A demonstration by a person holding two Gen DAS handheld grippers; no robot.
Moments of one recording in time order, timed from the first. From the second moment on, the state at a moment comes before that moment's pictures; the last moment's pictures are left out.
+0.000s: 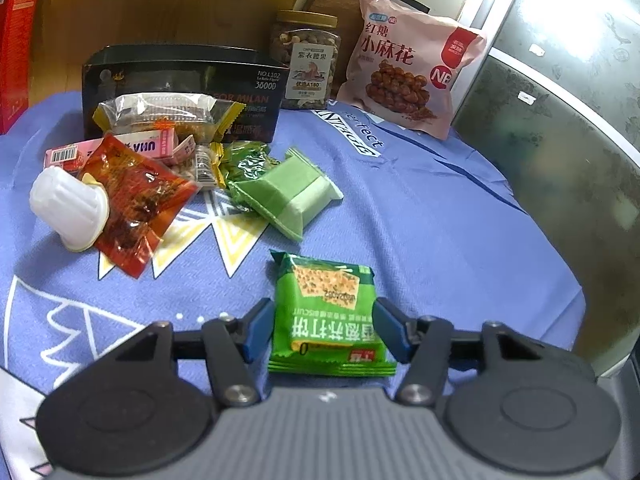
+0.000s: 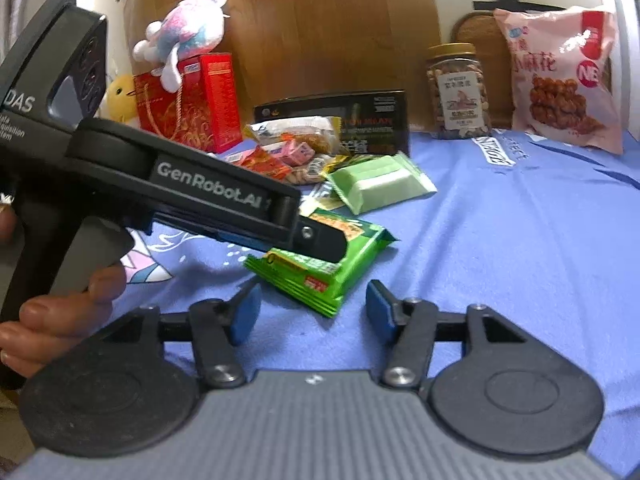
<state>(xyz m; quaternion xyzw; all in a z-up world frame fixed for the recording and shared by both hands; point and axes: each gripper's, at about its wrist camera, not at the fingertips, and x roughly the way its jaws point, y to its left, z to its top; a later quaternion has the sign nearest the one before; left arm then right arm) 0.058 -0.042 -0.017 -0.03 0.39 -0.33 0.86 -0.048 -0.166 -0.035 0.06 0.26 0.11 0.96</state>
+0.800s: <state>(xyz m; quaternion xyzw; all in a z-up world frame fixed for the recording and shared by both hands) 0.052 -0.053 -0.011 -0.01 0.39 -0.32 0.86 -0.056 -0.175 -0.036 0.06 0.25 0.12 0.96</state>
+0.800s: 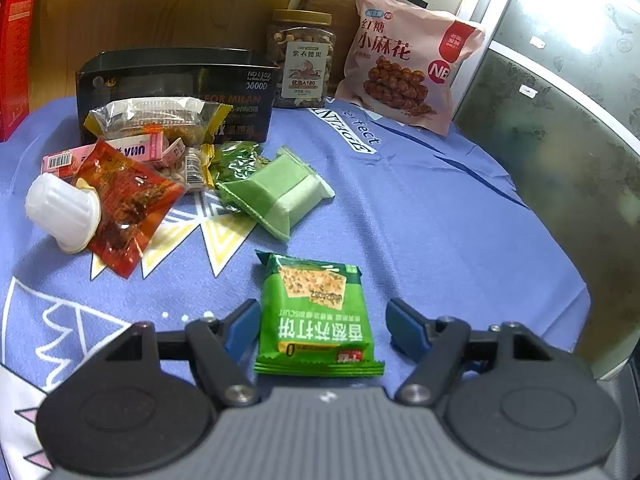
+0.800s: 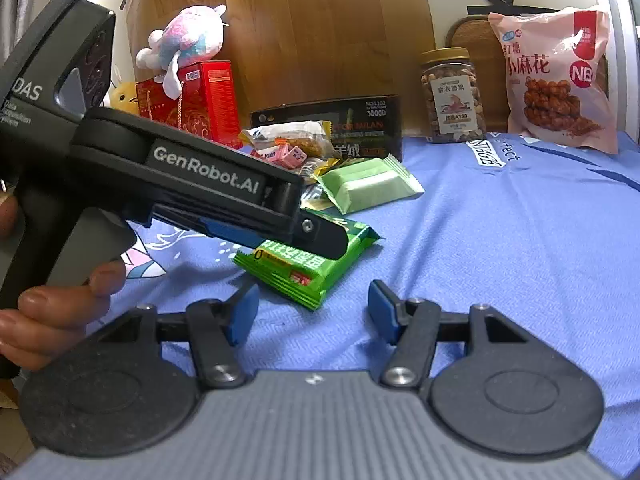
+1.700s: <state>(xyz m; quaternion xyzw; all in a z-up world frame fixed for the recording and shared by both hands) 0.053 -0.053 -0.016 -0.01 0.40 -0.33 0.86 -0.055 -0.175 -0.035 0.05 0.25 0.12 0.96</state>
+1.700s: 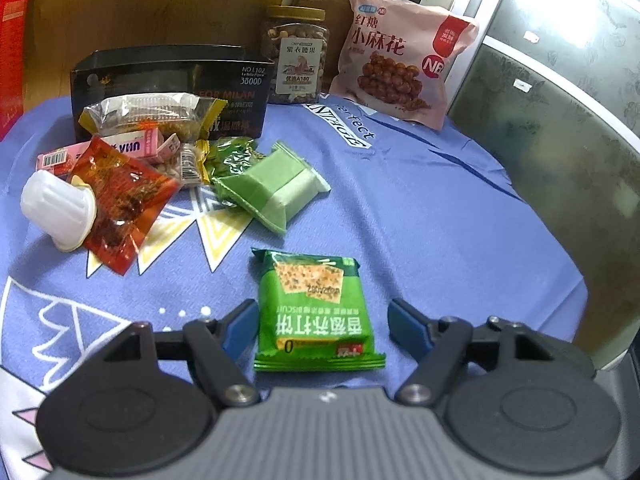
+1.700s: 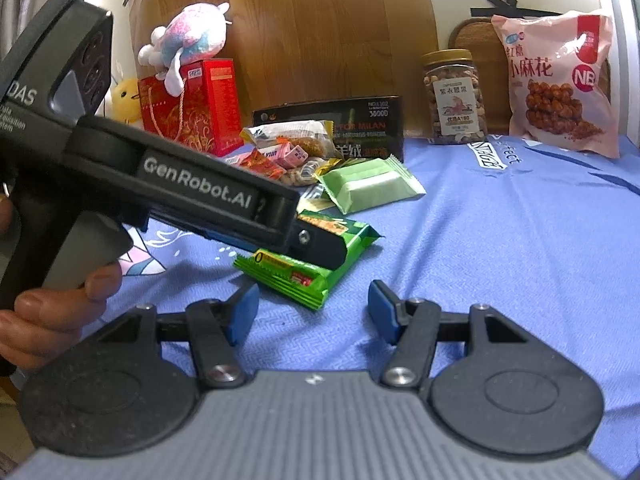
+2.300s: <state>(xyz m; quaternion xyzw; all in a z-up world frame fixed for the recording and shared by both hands) 0.068 -0.009 0.040 -0.02 0.30 -0.30 0.91 -0.024 -0.149 -0.001 0.04 0.23 0.13 0.96</state>
